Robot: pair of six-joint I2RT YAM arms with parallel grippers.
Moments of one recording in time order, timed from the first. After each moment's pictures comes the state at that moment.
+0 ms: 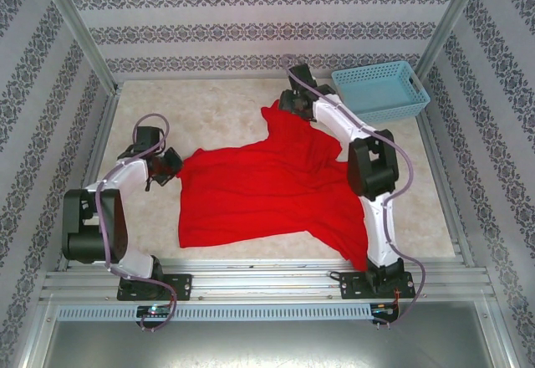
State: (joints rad) left arm 0.07 1.51 0.85 -0.40 0.22 -0.72; right arm 0.36 2.28 2.01 -0.65 0.09 0.58
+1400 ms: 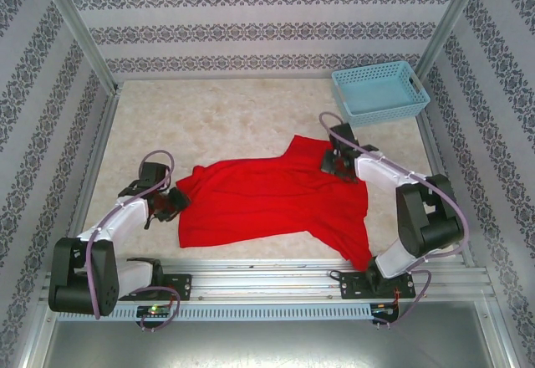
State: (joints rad) left arm -0.01 1.19 0.53 -0.53 0.22 -0.72; right arm 0.28 1.58 0.89 -0.42 0.07 0.60
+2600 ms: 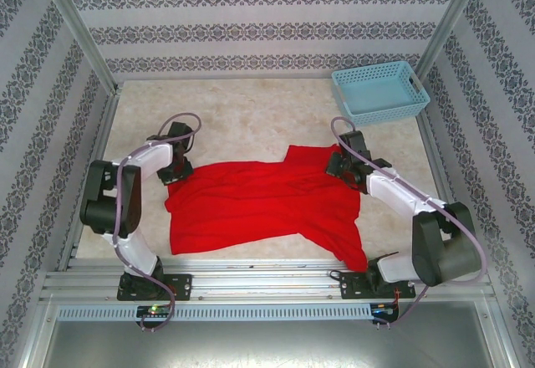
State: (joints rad) left arm -0.11 1.72 1.05 -0.72 -0.23 -0.58; right arm 0.27 1.38 0.78 -0.33 0.06 0.61
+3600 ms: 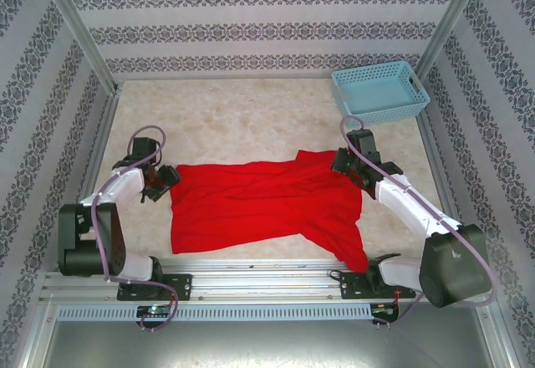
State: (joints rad) left arm 0.10 1.38 0.75 -0.58 0.11 -0.65; right arm 0.25 1.26 0.77 -0.36 0.08 0.58
